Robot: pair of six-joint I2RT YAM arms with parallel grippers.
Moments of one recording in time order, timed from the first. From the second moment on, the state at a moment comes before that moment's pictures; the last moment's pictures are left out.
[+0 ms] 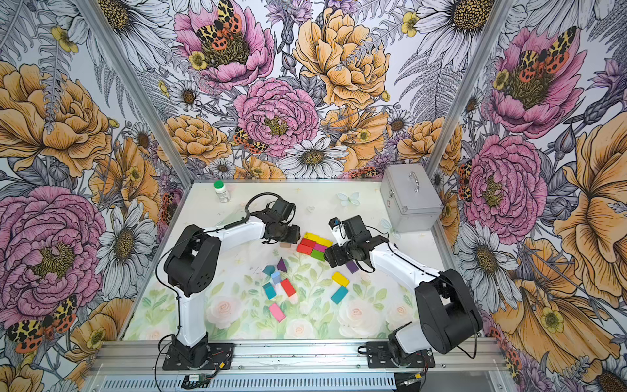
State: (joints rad) left arm -0.57 2.01 1.41 -0.50 0.05 -0.32; right arm 0.43 1.45 0.87 -0.41 -0.24 -0.02
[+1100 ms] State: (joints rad) left arm -0.61 1.95 1.28 -0.51 -0.16 -0.64; right arm 0.42 1.41 0.86 -0.38 -0.26 -0.01
